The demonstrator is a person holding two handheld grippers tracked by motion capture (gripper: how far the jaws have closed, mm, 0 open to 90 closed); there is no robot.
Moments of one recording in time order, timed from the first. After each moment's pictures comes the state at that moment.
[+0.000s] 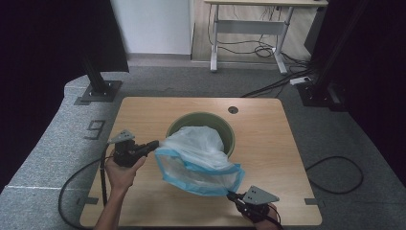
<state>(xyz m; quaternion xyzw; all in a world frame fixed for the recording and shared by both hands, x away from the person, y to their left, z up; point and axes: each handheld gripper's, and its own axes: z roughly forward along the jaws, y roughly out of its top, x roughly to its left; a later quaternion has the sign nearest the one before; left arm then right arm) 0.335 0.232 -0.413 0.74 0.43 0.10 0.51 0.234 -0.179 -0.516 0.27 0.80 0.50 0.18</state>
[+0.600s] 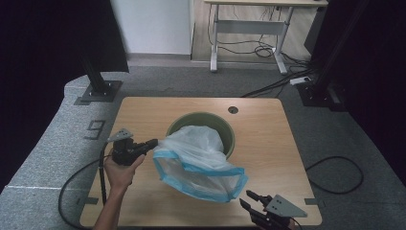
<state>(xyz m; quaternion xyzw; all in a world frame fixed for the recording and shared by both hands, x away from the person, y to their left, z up) 0.337 0.232 -0.408 0.73 0.43 0.10 0.52 0.198 -0.222 -0.497 0.31 0.75 0.54 0.22</state>
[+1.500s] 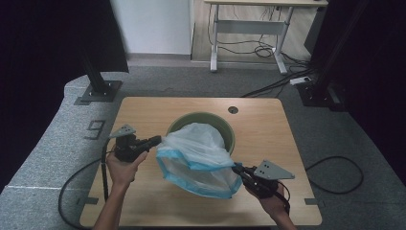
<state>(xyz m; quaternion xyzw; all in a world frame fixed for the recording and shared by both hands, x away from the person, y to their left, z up) 0.341 0.224 -0.393 0.73 0.42 0.10 0.53 0.267 -0.189 -0.434 0.28 0.75 0.55 0.23</state>
